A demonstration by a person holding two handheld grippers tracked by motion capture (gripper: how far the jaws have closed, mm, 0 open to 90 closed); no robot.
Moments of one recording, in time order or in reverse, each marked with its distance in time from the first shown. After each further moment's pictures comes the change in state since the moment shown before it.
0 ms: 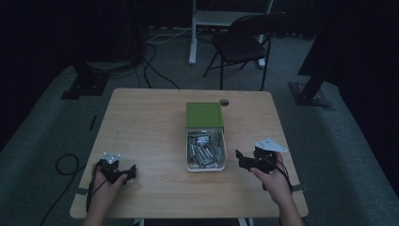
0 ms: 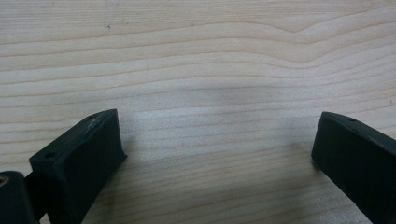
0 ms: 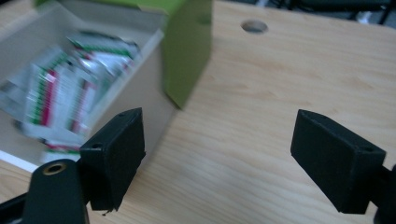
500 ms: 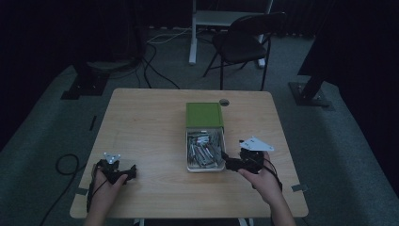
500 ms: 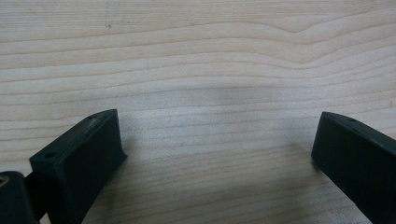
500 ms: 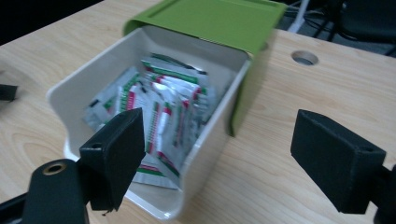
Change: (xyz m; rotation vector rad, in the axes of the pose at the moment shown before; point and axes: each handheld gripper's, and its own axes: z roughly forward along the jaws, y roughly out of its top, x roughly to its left) left arm -0.001 0.000 0.000 -0.001 0.007 -0.009; right arm 0.041 0.019 0.000 -0.033 0.116 -0.108
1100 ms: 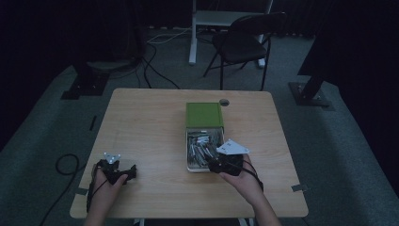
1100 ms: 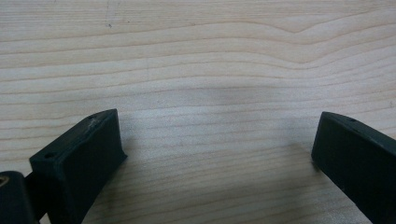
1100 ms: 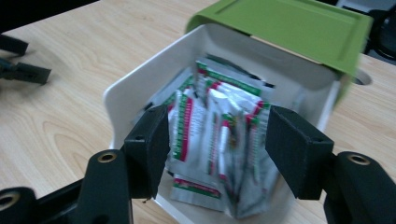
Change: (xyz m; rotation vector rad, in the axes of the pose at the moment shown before) left arm 0.000 0.000 0.000 0.000 0.002 -0.002; right arm 0.048 0.004 0.029 0.020 0.061 -0.115
